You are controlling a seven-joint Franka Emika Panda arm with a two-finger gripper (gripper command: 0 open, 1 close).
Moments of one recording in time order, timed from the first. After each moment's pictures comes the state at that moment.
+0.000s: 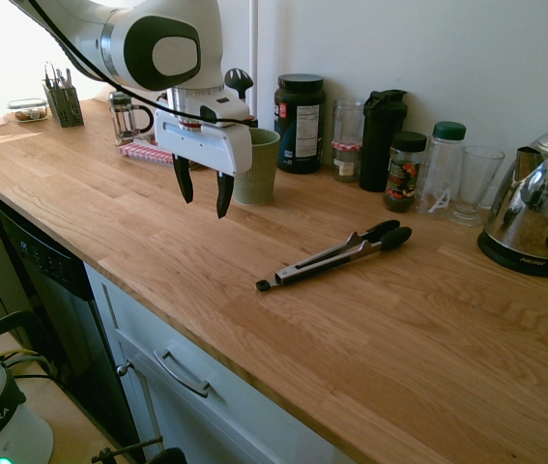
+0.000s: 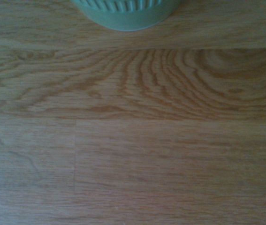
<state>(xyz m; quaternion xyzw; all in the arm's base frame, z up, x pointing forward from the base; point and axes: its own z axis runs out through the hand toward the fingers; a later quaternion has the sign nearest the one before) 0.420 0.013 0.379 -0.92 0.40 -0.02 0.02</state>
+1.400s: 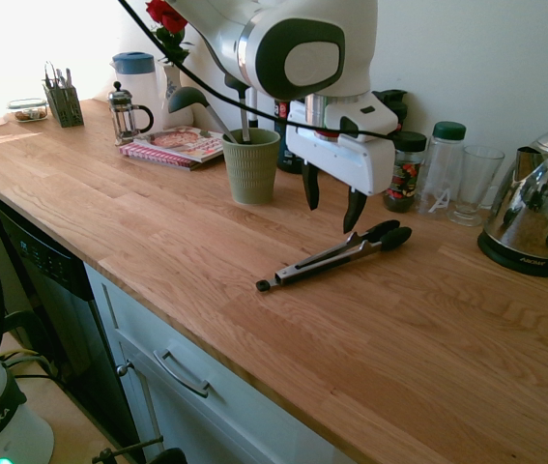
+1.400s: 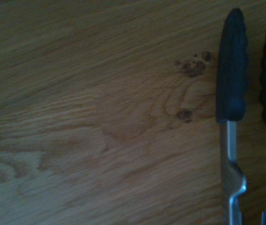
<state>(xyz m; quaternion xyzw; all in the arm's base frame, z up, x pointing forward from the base) 0.492 -0.200 0.389 -0.84 0.53 -0.07 0.05</state>
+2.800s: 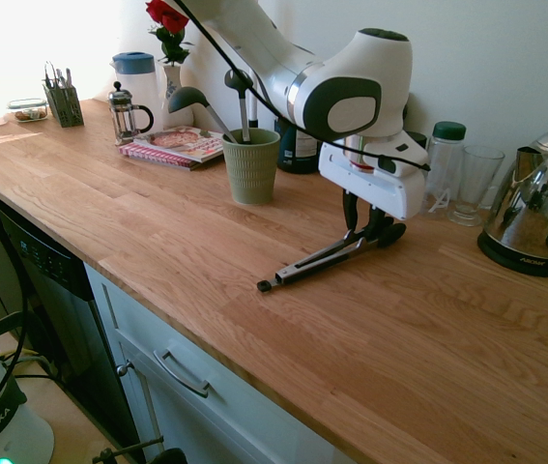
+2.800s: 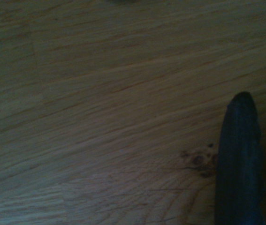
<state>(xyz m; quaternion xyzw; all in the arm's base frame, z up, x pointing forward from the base) 0.556 -0.232 0.341 -0.85 0.51 -0.08 0.05</state>
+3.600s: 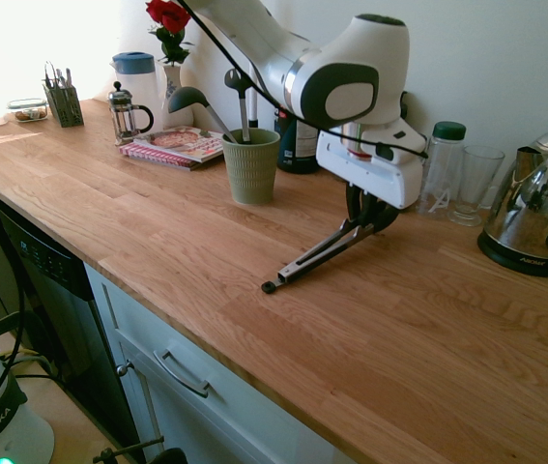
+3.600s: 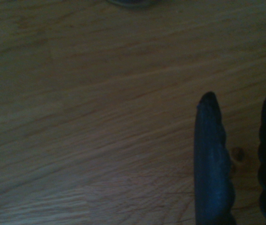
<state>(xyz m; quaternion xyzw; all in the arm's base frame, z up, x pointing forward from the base) 0.557 -0.220 0.369 -0.85 0.51 -0.09 0.06</state>
